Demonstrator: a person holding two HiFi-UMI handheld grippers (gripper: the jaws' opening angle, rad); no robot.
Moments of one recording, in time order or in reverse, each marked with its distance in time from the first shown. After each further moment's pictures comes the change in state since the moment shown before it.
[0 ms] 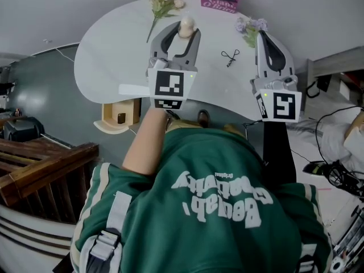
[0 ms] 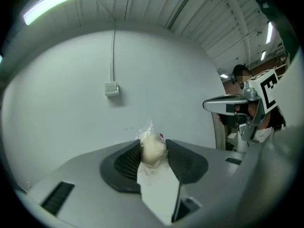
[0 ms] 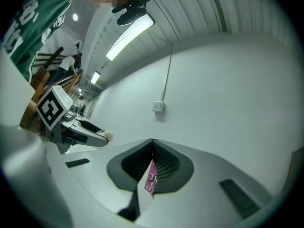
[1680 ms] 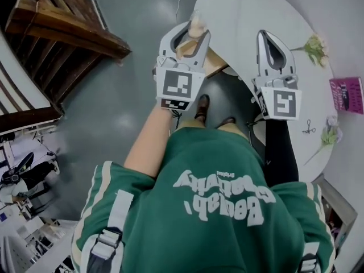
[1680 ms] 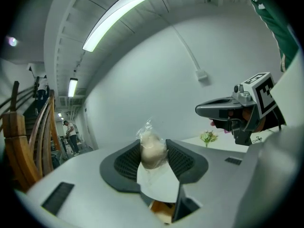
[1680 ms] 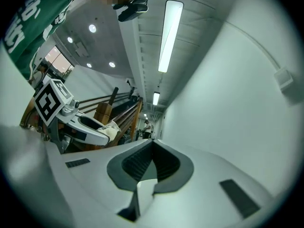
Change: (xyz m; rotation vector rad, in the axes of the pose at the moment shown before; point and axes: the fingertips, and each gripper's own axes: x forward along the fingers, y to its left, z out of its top) left arm -0.382 0.246 -0.069 -0.044 0.237 0.822; right arm 0.109 0.449 0.093 0.107 -0.171 0.889
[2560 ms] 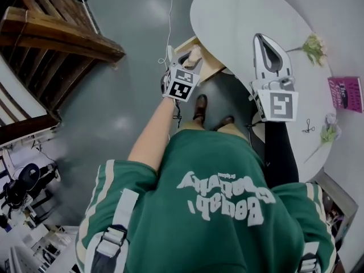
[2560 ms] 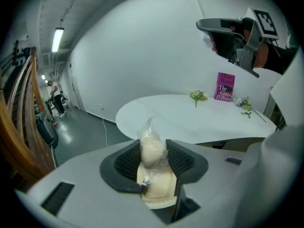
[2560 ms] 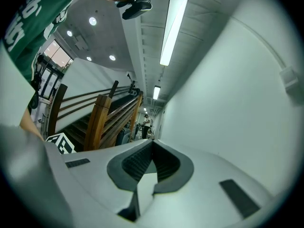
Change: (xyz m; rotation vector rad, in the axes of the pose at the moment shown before) left arm 0.029 -0.020 -0.235 -0.138 0.479 -0.187; right arm 0.027 0.010 -0.015 -0.031 0.079 0.002
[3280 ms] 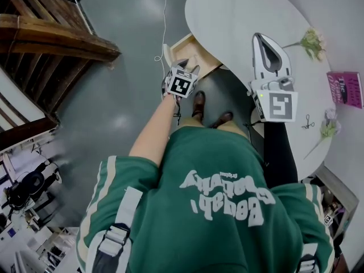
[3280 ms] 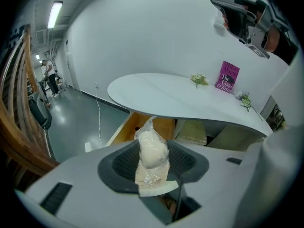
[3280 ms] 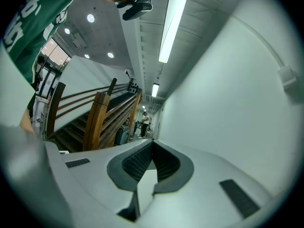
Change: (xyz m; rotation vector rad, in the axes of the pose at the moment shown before) left arm 0.040 -0.012 -0.084 -0.105 0.207 -0.068; right arm 0.001 -0.004 -0.003 0.032 -0.004 -0.030
